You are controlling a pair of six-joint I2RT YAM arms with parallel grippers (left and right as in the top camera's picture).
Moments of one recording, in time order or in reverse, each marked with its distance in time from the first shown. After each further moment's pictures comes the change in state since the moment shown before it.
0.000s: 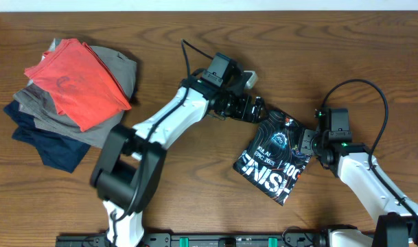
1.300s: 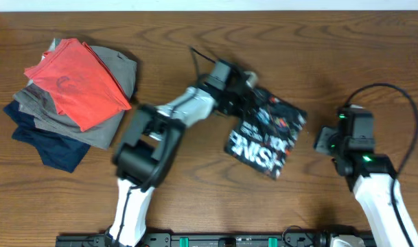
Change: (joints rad) left arm 0.052 0.183 0.017 0.253 0.043 -0.055; right arm -0.086 -0.294 0.052 -0.177 0.044 0.000
